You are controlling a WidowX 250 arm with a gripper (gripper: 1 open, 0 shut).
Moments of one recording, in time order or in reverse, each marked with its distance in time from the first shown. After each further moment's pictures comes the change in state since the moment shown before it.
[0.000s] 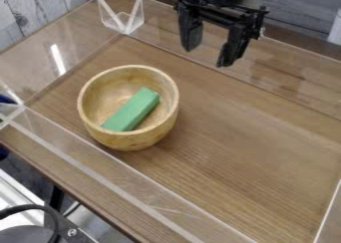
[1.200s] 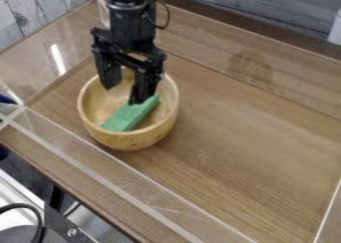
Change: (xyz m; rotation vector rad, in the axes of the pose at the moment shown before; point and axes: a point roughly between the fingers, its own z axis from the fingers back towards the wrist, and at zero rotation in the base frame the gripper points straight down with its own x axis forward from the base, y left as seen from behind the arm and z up) arm -0.056 0.083 -0.055 0.005 0.046 0.044
